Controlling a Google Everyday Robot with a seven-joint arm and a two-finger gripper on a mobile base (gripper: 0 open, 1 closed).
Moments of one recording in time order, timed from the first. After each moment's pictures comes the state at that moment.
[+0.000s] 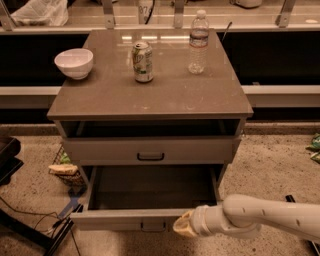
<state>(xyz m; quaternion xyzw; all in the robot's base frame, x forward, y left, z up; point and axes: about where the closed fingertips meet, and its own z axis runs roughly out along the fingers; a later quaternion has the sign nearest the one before) 0.433 -0.074 0.413 -0.55 0.74 0.23 0.30</state>
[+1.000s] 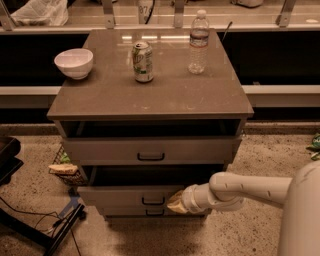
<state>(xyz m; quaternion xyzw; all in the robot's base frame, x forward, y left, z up) 0.512 -0.052 0.401 -0.56 0.74 0.23 0.30</state>
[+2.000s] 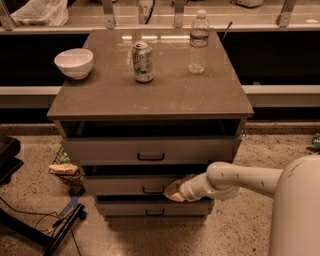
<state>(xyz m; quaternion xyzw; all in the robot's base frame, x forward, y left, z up) 0.556 -0.041 0.412 -0.56 0.73 0.23 0.31</state>
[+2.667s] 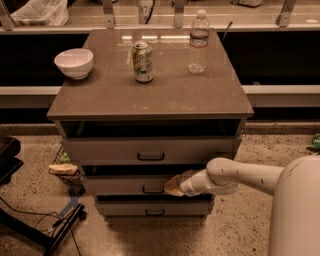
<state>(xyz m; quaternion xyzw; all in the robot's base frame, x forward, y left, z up) 0.576 -0.040 0.423 -0.56 0.73 0.23 0.33</state>
